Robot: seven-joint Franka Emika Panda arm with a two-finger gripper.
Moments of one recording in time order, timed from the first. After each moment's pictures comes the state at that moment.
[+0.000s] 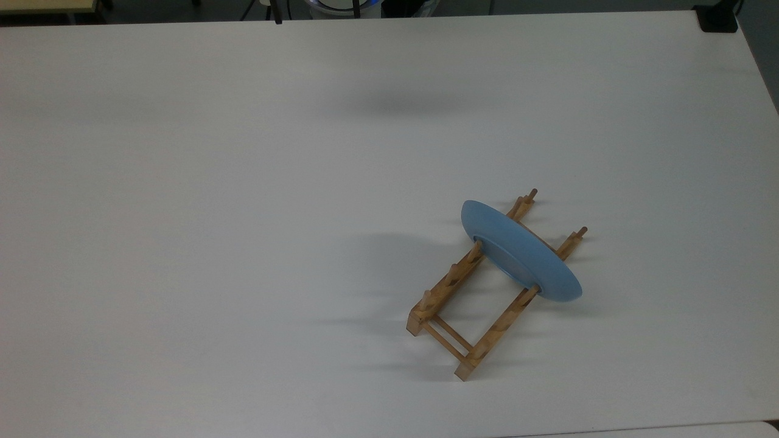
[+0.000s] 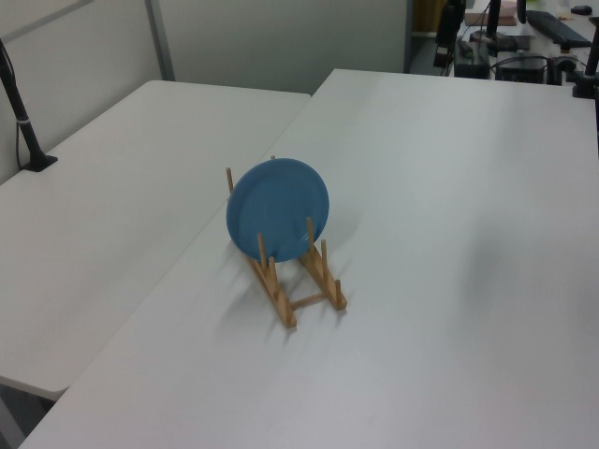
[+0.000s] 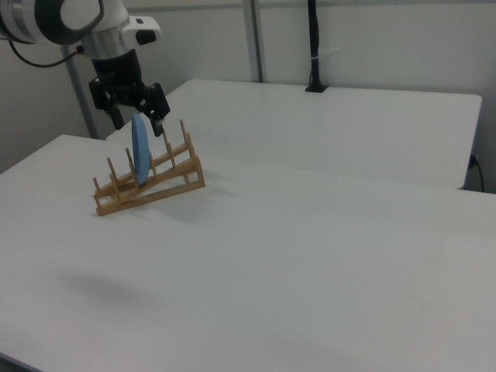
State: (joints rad) arm 0.04 -0.07 -0.01 -1.66 0.04 1.71 -0.07
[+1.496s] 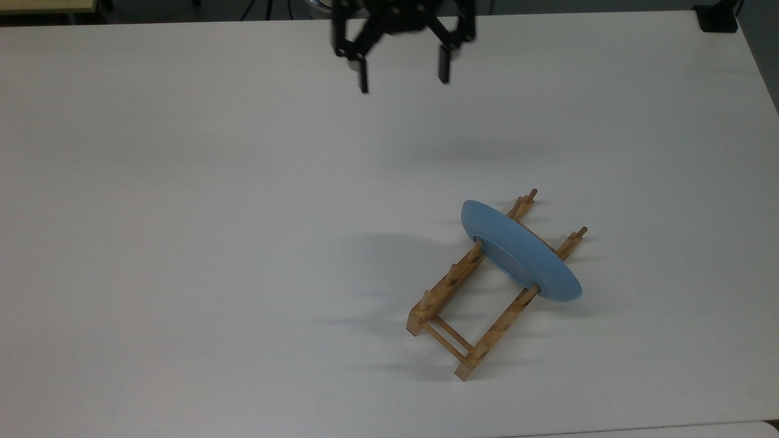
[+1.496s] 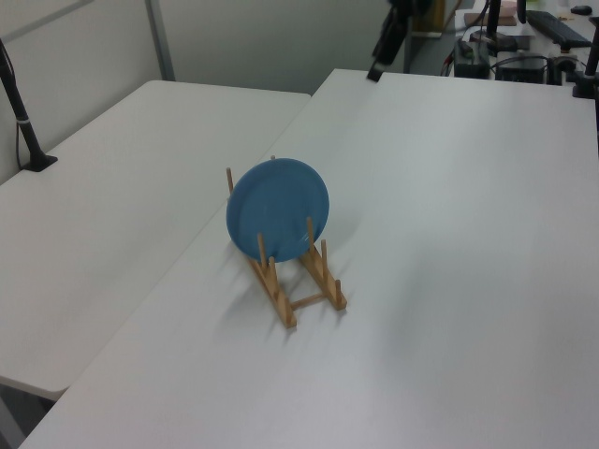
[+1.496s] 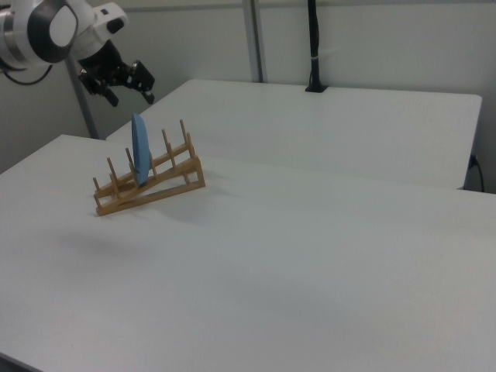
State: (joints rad) arm 0.20 0.03 0.02 -1.66 -0.10 2.14 0.01
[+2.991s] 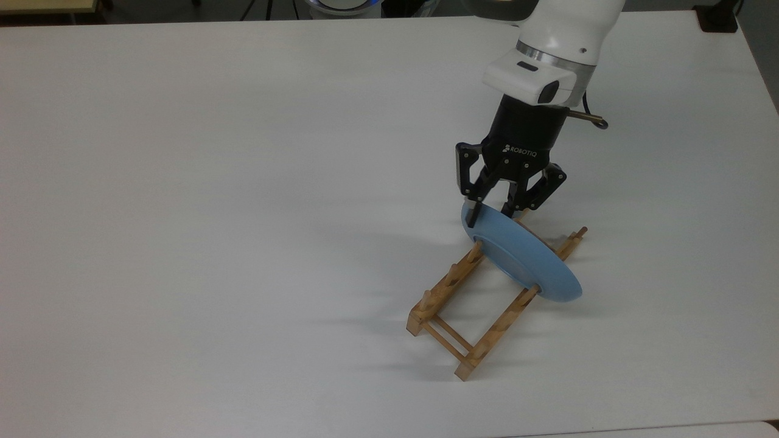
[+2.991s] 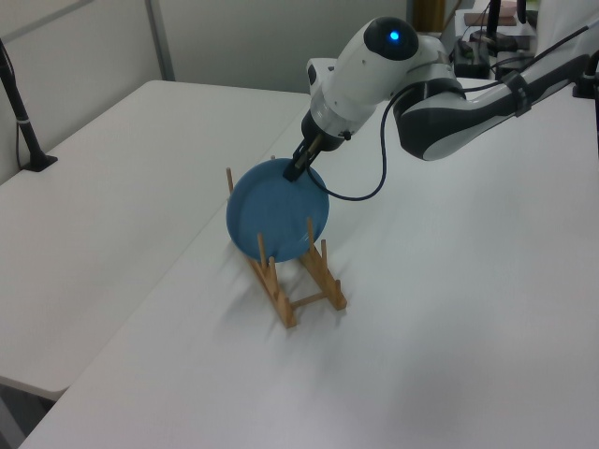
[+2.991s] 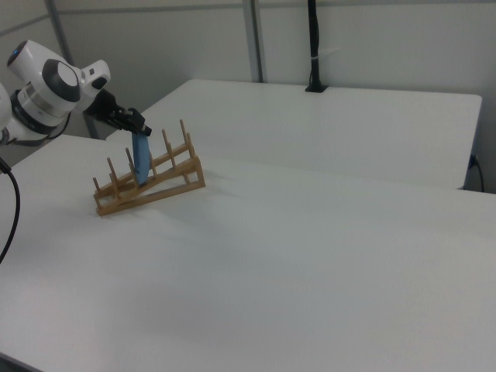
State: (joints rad) arm 0.39 0.45 0.03 -1.46 -0.69 2.31 0.79
